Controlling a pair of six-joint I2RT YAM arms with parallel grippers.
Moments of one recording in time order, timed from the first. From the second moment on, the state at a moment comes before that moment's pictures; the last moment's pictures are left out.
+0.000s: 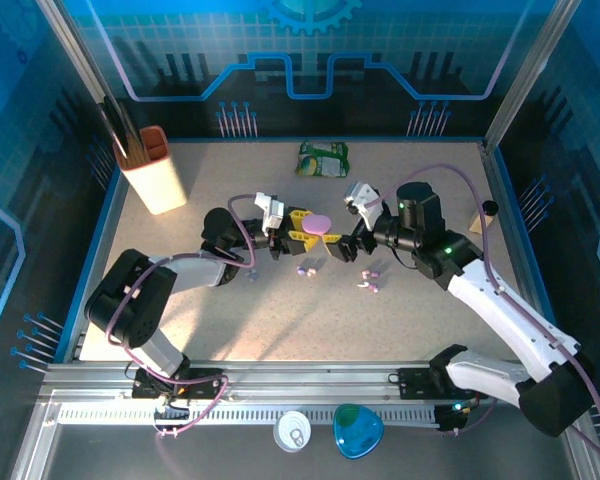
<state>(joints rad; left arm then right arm) -0.45 1.62 0.70 1.29 1.06 -0.33 0.52 1.10 1.00 -0.33 -0.40 -0.25</state>
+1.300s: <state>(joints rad) -0.38 1.53 0.52 1.25 1.00 -0.34 0.59 1.09 1.06 -0.33 -0.46 -0.17</state>
